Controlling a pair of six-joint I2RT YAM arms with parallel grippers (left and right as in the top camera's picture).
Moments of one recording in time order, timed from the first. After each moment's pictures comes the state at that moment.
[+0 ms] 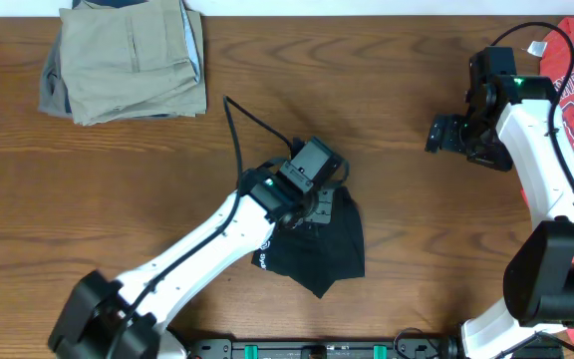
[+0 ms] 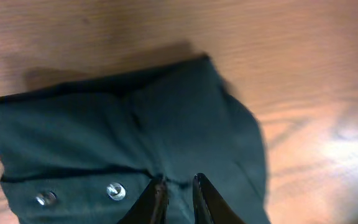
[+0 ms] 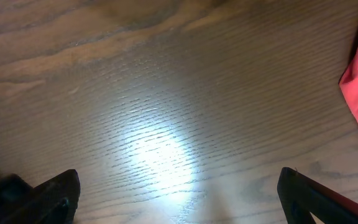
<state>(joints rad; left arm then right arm) -0.77 1.58 1.15 -0.72 0.02 -0.62 -0.02 1.79 1.48 -1.14 0.07 0.32</state>
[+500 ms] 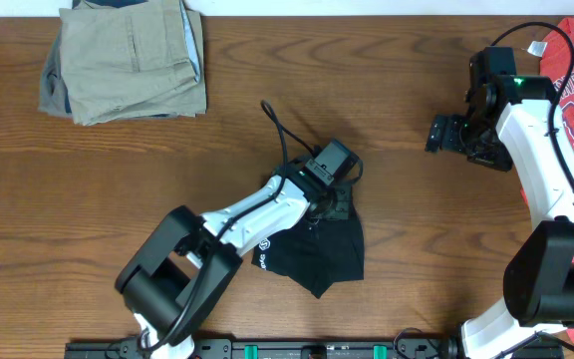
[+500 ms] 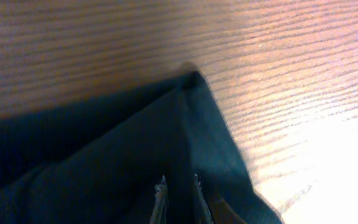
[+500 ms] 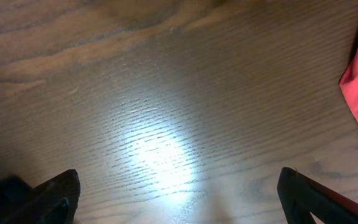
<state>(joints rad) -0.77 1.89 1.15 -0.44 0.18 -0.65 -0.02 1.79 1.48 -1.14 0.07 0.32</state>
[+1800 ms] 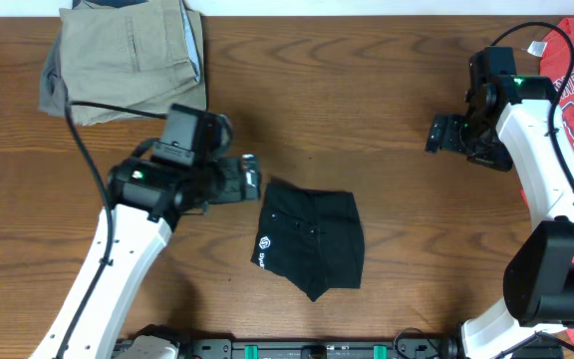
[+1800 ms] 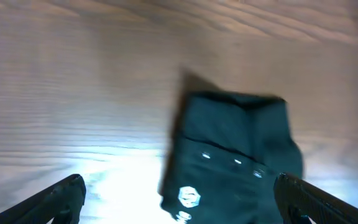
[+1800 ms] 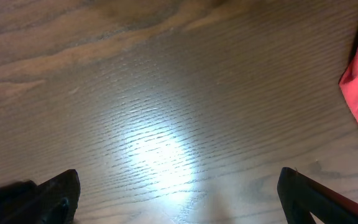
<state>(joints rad) -0.30 1.29 1.18 -1.01 0.16 -0.39 -0.02 1.79 1.48 -1.14 0.07 0.32</state>
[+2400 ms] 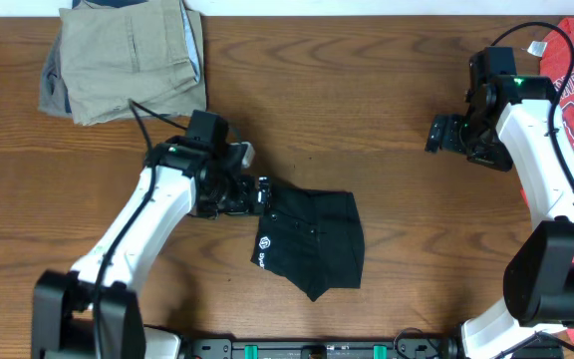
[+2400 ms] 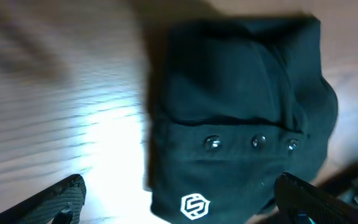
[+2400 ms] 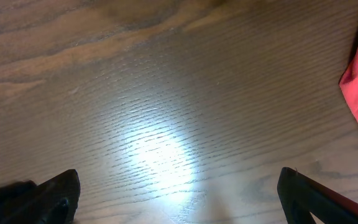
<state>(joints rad) -0.26 1.57 1.04 -0.91 0.44 -0.17 -0.02 1.79 1.48 -1.14 0.07 0.32</state>
